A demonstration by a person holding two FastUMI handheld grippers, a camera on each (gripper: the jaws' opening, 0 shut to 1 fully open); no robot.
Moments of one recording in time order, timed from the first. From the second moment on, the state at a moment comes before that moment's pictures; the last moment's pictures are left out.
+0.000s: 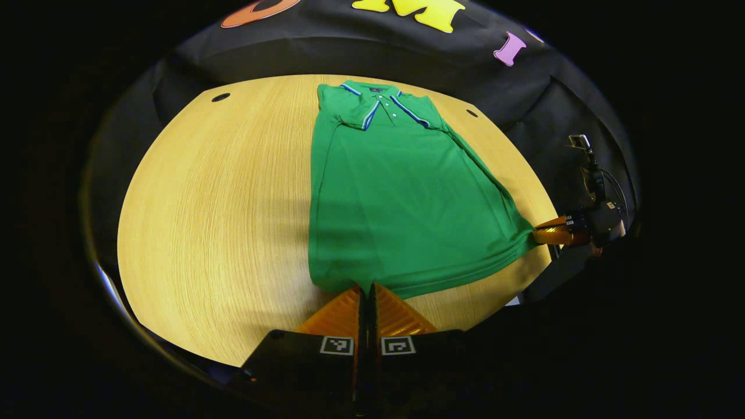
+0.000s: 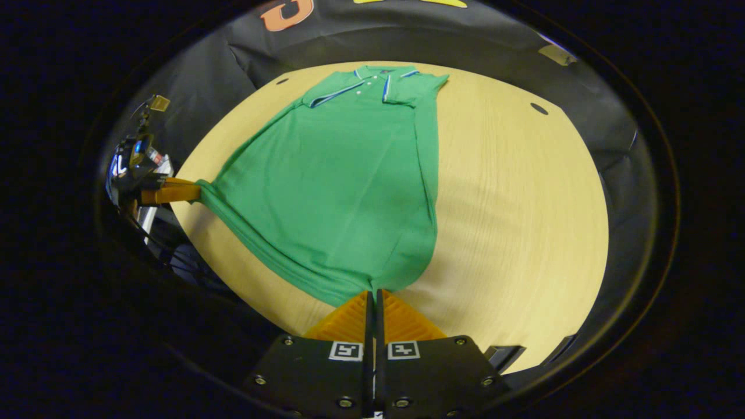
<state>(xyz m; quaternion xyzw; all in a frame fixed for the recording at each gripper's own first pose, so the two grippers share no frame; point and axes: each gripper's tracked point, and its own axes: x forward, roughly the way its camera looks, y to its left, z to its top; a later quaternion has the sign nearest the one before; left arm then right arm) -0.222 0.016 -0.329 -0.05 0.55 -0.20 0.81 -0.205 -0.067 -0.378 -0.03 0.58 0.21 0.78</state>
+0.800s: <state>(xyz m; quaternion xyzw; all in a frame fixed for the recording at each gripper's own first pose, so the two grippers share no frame) -0.110 0.016 -0.268 -0.02 0.47 -0.23 0.85 -0.089 -0.058 -0.307 0.00 0.51 0.21 0.83</state>
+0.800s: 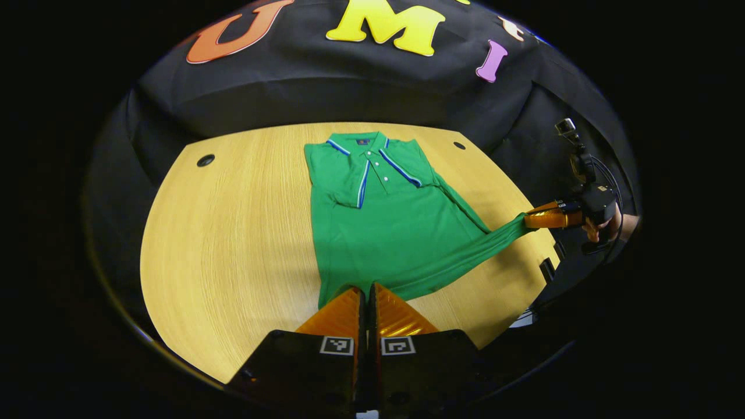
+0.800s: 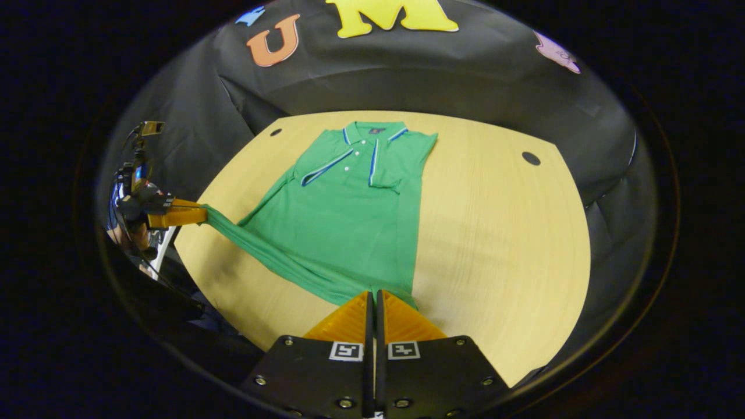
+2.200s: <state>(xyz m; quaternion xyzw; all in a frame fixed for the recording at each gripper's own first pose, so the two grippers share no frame) 0.096 0.018 -0.233 -0.03 0.35 -0.18 0.92 0.125 -0.041 -0.244 0.04 0.41 0.15 0.90</state>
